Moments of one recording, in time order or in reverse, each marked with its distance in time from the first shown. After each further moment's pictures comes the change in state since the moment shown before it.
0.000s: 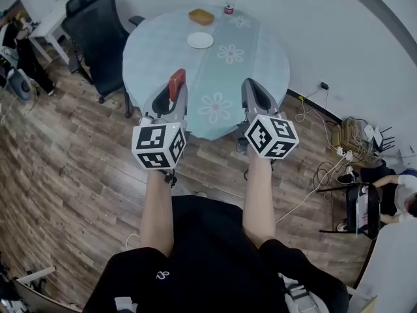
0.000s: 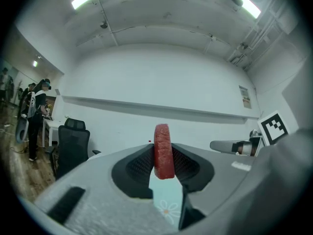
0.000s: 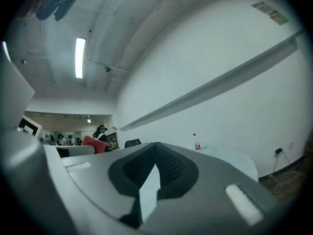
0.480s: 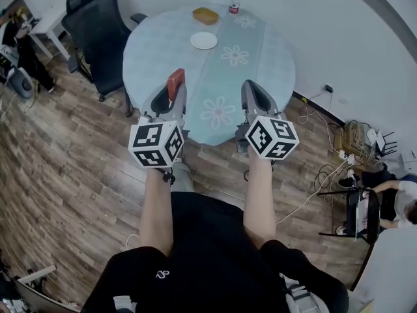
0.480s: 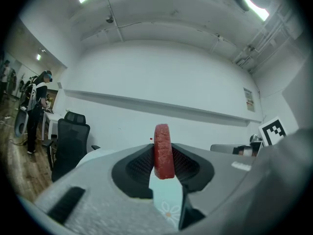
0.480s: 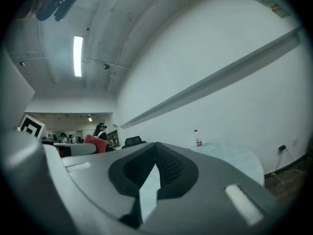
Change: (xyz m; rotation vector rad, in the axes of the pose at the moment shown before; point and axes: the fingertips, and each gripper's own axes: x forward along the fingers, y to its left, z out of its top) left arm 0.030 0.034 -0.013 -0.056 0.017 0.006; right arm 0.040 -0.006 -0.021 0.011 0.036 0.017
